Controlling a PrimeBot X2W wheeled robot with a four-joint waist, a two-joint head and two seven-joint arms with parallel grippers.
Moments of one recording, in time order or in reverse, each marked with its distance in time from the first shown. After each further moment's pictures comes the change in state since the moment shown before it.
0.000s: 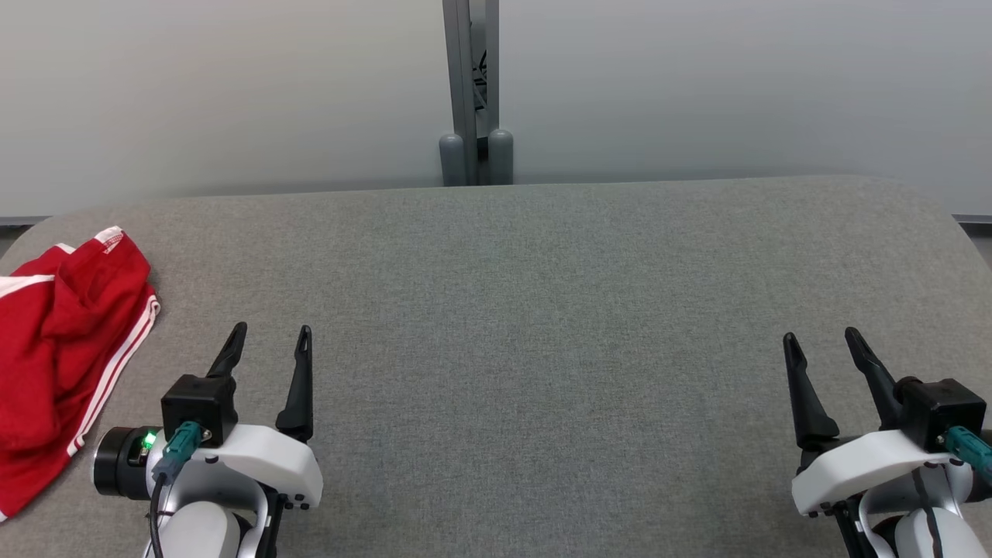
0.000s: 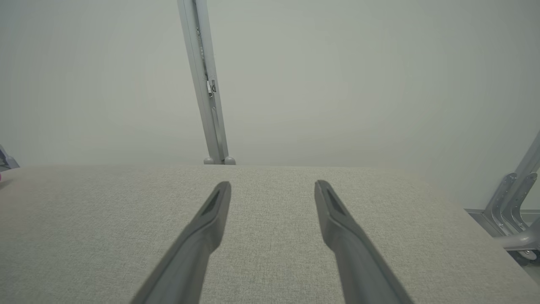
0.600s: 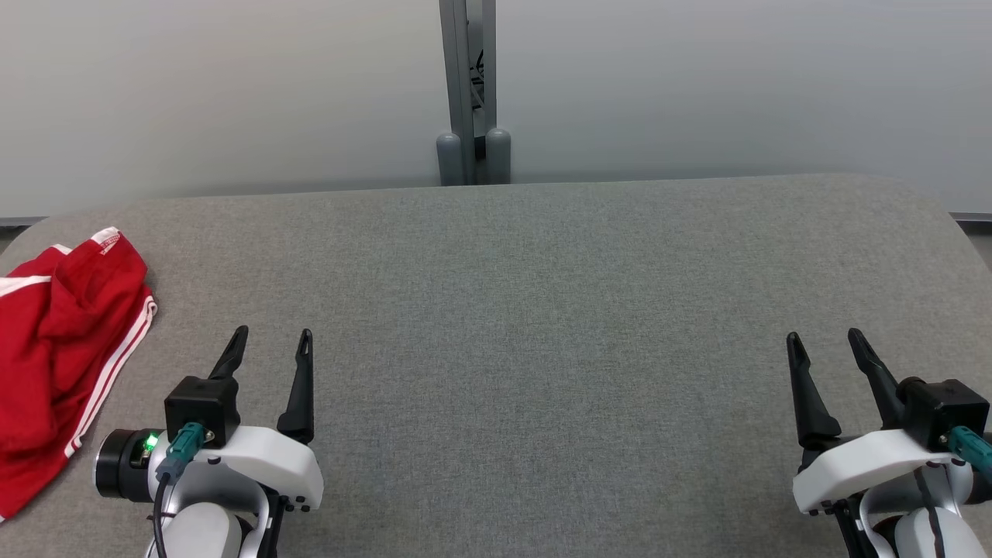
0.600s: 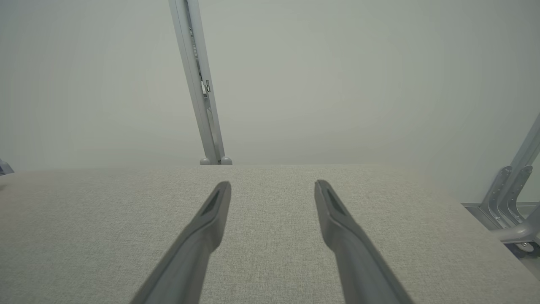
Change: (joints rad) left arm -0.003 0.003 -0.009 0.017 0.004 0.007 -0.002; right arm -0.008 0.009 -0.014 0.021 0.000 0.002 -0.009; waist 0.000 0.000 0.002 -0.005
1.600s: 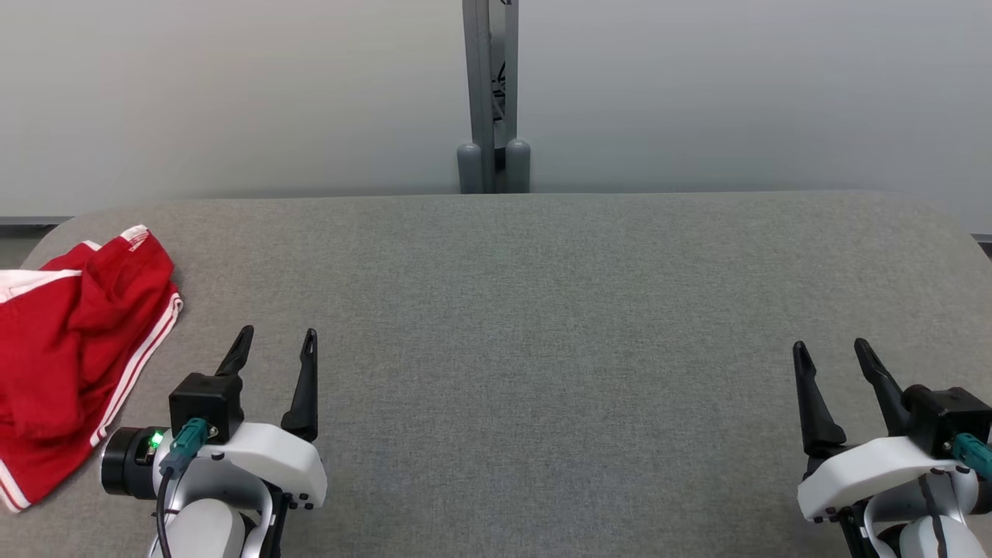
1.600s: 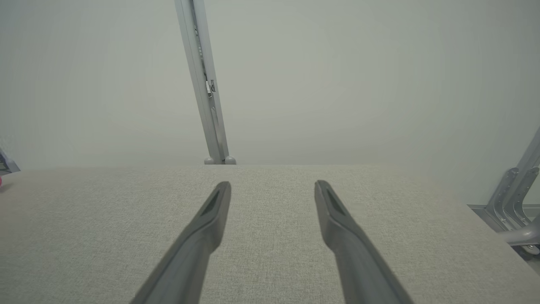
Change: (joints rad) left arm -0.015 0.004 -0.025 0.020 -0.025 0.004 0.000; right arm 0.016 0.006 -0.020 0.001 -0.006 0.000 0.009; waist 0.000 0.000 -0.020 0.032
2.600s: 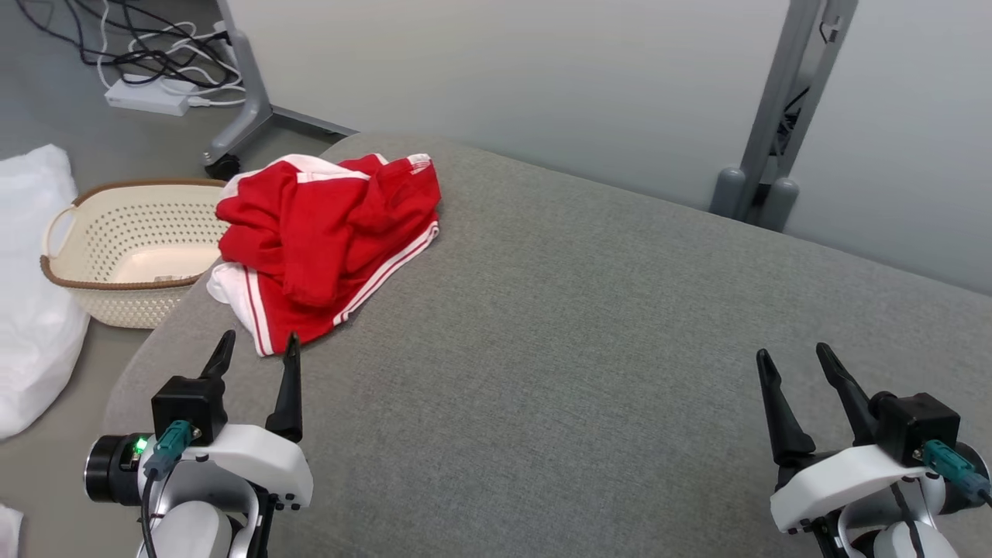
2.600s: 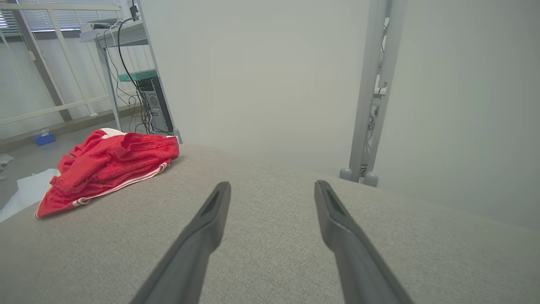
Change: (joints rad) left arm 0.000 0.023 0.003 0.016 -0.030 0.020 -0.007; right arm 0.013 0.003 0.073 -0.016 0.023 0.000 -0.008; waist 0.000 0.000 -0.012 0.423
